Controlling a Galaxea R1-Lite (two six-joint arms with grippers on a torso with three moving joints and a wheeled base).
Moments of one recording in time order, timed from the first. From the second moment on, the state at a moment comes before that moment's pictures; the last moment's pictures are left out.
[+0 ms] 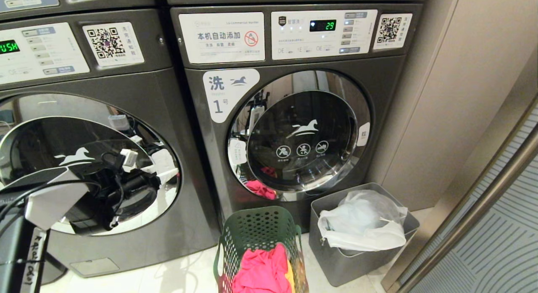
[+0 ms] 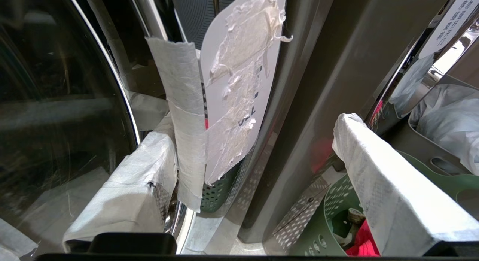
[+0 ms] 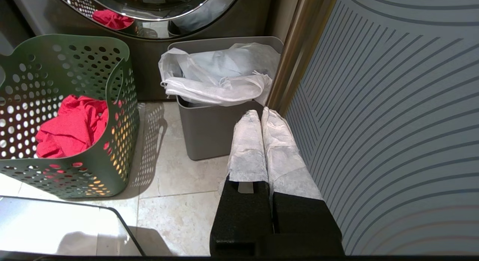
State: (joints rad) left arm 0.22 2.61 -1.35 -1.26 -0.80 -0.06; right arm 0.00 0.00 -0.10 0.27 0.02 -0.13
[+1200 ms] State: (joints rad) left arm 0.21 2.63 -1.34 -1.30 -0.81 -0.09; right arm 0.00 0.00 -0.10 0.27 0.02 -0.13
